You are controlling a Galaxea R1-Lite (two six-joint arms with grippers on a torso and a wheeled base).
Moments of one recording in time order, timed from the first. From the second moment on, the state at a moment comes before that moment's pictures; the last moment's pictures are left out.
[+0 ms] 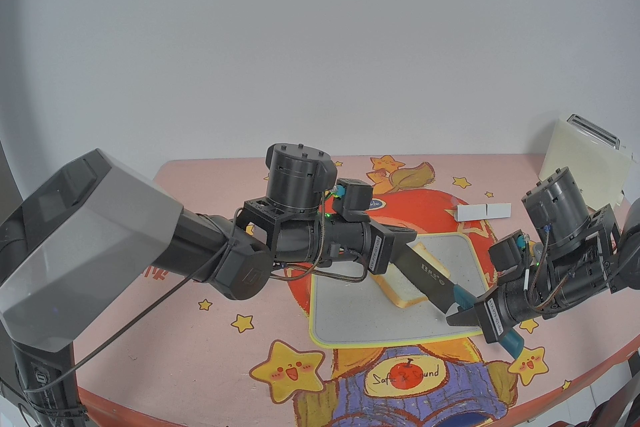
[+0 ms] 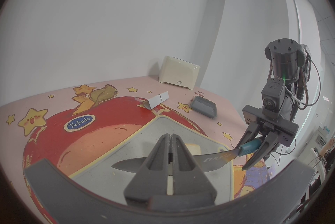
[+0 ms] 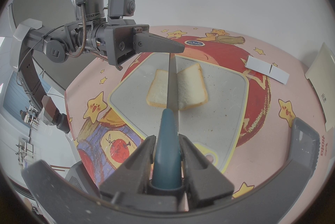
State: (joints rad) left arm -0.67 2.20 -1.30 -0.57 -0.55 -0.10; right arm 0.60 1.59 -0.84 0.22 0.11 0.11
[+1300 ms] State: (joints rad) left arm -0.67 2.23 -1.27 -0.60 -0.54 -0.10; right arm 0.59 1.57 -0.85 0.20 0.11 0.12
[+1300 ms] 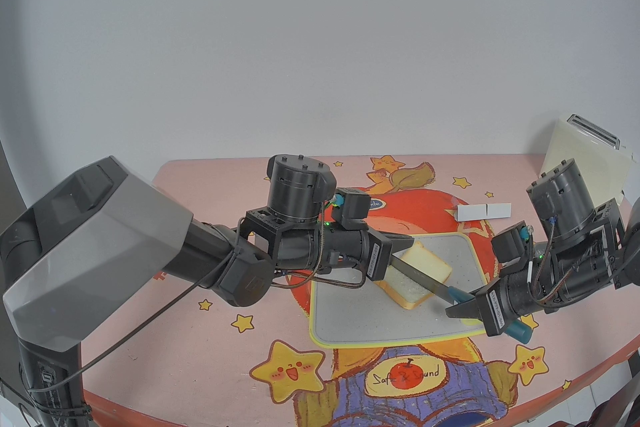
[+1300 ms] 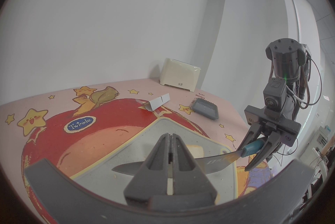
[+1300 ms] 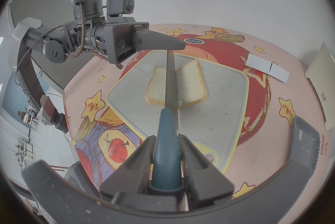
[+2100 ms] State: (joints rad) left arm -0.66 2.08 -1.27 -0.73 -0.52 -0.13; right arm 0.58 1.57 -0.86 0.20 0.13 0.13
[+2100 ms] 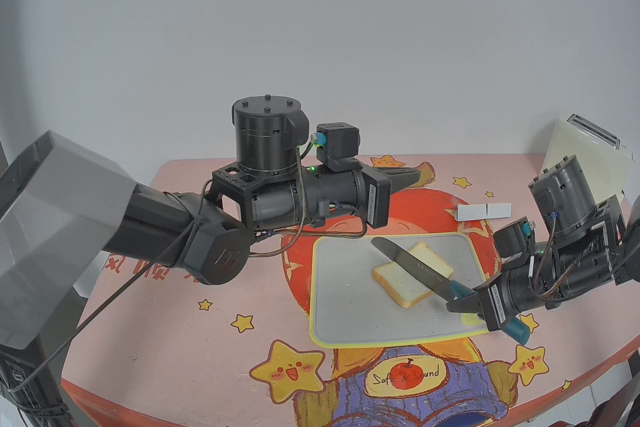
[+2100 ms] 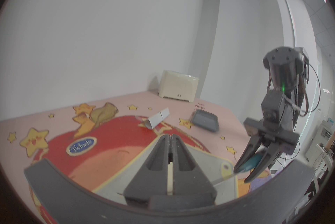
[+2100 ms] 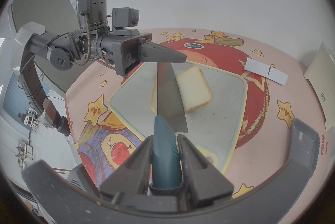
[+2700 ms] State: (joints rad) left arm -0.66 2.12 -1.25 -0.72 -0.52 -0.13; right arm 0.58 1.57 -0.89 0.20 0.16 0.21
